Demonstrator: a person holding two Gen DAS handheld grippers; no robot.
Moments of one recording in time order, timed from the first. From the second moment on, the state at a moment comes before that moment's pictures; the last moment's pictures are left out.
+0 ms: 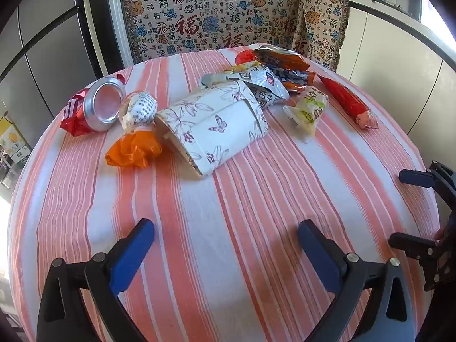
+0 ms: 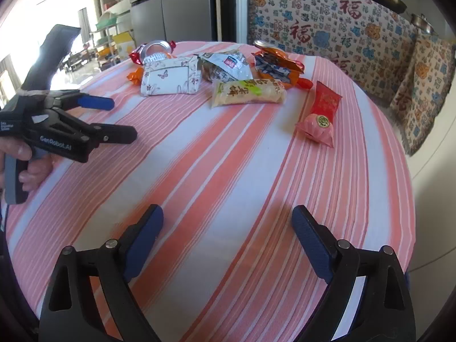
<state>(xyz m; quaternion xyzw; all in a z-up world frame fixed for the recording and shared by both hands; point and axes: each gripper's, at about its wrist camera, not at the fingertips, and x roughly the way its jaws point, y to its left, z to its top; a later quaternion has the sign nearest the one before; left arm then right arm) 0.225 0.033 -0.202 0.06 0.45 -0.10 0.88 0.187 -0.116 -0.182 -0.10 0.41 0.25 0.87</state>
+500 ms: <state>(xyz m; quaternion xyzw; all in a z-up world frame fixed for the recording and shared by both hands) 0.284 0.055 -0.201 0.08 0.45 -0.15 0.88 0.186 -0.116 -0.182 -0.10 0.41 0.25 0.87</state>
